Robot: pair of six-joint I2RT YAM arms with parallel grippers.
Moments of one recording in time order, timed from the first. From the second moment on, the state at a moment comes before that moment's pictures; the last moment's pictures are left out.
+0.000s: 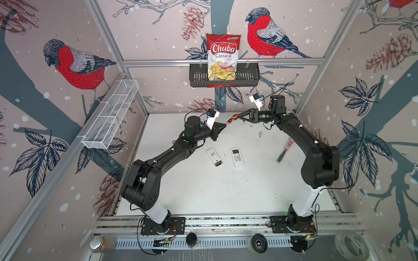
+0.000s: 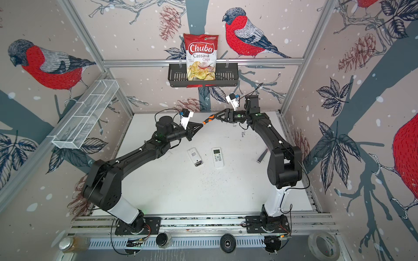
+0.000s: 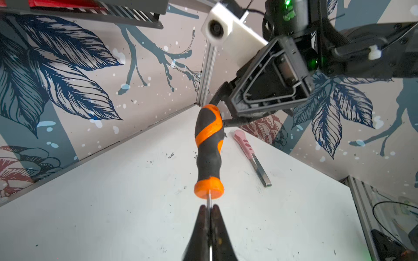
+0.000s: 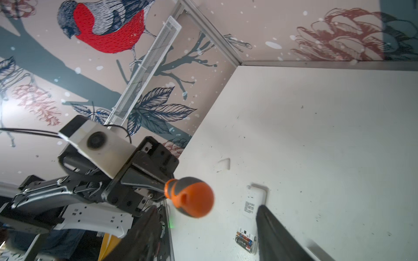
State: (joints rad) left arm -0.45 1.61 1.09 0.35 0.62 -0.10; right arm 0.24 1.84 1.61 -0.30 -1.13 0.31
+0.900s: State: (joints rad) left arm -0.41 1.63 1.17 0.26 0.79 -0.05; right arm 0.37 1.94 1.74 -0.43 -1.18 0.13
